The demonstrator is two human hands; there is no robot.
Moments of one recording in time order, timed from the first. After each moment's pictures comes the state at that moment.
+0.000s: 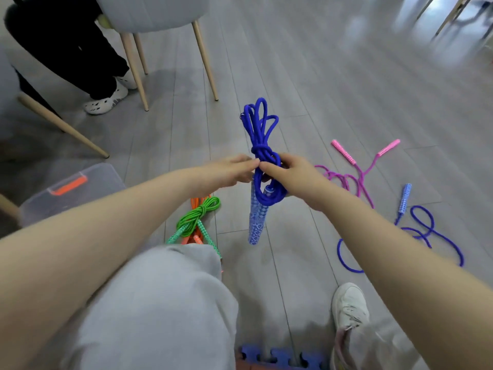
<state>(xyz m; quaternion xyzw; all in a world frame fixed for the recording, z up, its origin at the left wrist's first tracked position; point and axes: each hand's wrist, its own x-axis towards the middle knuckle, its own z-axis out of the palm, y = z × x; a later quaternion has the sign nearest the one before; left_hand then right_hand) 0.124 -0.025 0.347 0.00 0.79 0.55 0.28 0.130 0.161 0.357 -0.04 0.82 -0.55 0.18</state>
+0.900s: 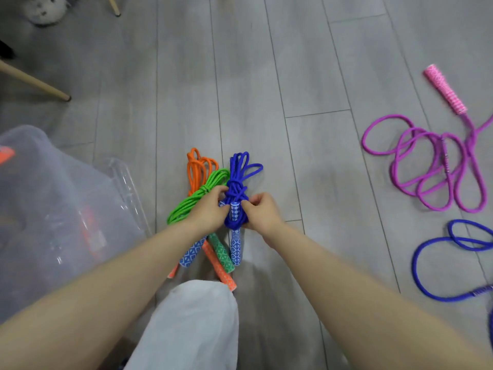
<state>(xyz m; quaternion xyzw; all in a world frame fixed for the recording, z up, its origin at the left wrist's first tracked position) 0.047 -0.110 0.029 -0.19 0.87 0.39 0.25 0.032 0.025 0.007 0.20 0.73 -0.56 0.34</state>
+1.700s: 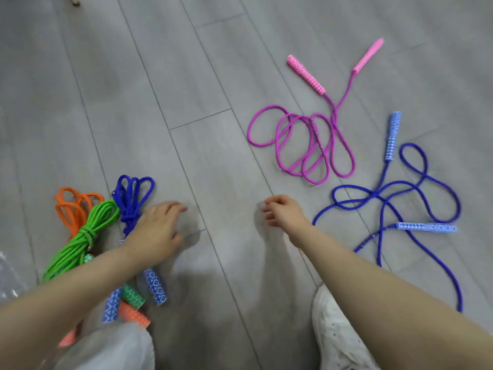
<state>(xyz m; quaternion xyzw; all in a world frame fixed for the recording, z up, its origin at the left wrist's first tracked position) 0.022 0.001 0.039 0.15 0.95 0.11 0.25 0.023 0.289 0.012 0.35 0.69 -0.58 0.24</state>
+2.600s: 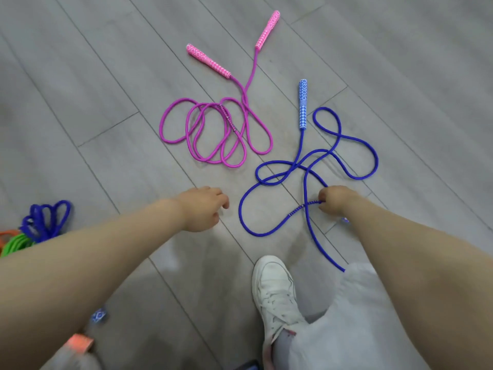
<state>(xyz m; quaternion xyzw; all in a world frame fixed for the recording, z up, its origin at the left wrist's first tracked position) 0.002 0.270 0.059 0.44 0.83 -0.04 0.35 0.112 0.597 0.009 0.18 0.89 -0.02 0.42</state>
